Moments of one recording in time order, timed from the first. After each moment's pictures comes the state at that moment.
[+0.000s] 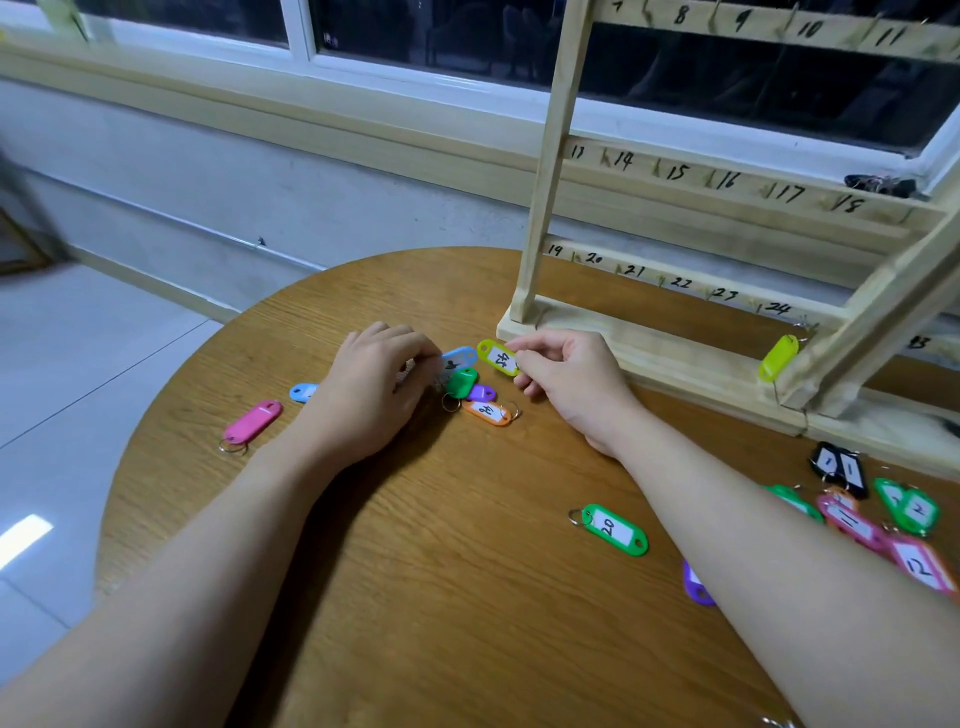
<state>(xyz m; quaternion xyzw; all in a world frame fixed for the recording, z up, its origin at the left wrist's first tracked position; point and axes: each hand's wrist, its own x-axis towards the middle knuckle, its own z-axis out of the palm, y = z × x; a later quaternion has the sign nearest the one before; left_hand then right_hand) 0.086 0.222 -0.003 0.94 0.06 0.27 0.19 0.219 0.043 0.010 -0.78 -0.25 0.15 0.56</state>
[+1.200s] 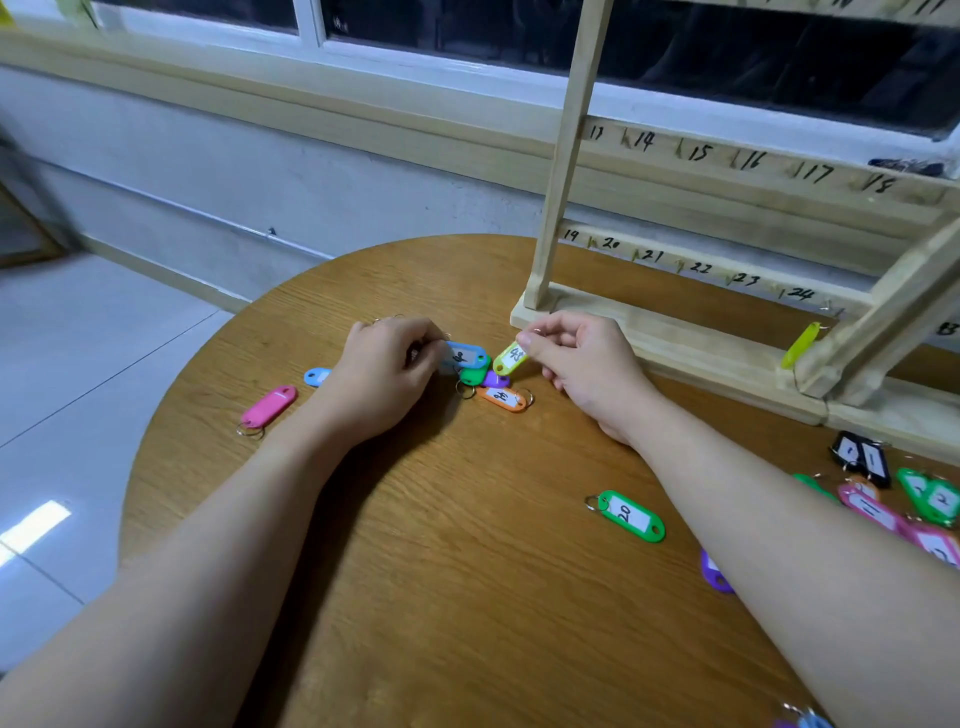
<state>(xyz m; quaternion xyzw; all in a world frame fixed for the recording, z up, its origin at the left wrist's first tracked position) 0.087 0.225 0.000 0.93 0.11 0.24 0.26 0.221 0.044 0.007 -0.77 -0.26 0.15 0.56</state>
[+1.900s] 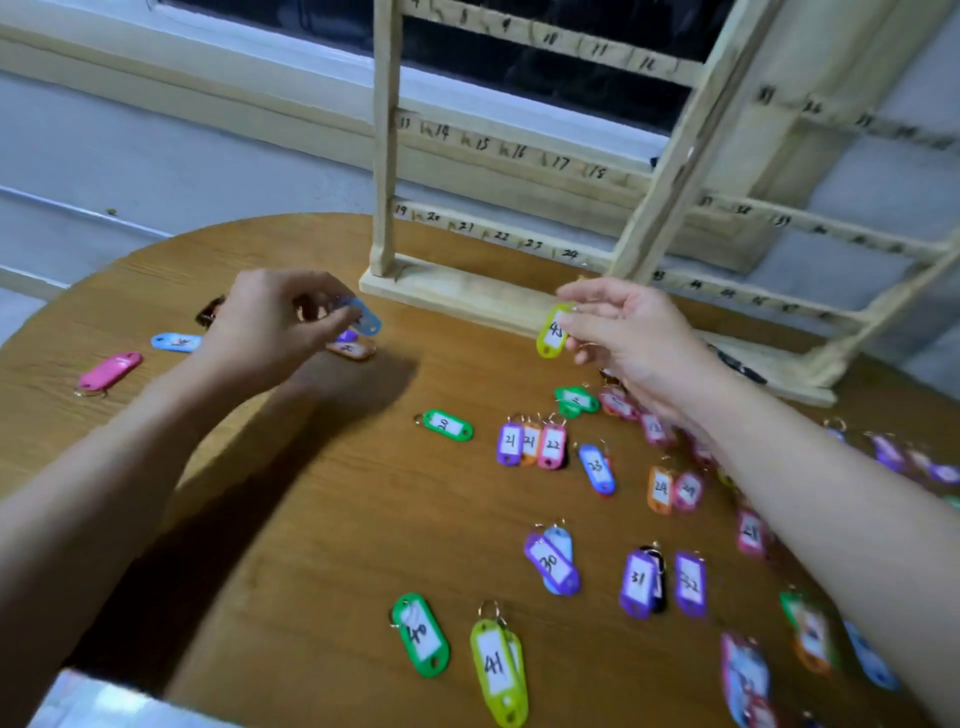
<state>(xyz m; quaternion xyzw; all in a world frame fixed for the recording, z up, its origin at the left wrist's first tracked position) 0.070 0.160 0.044 0.92 0.07 0.26 0.29 0.188 -0.143 0.088 -0.75 -0.18 0.14 0.62</state>
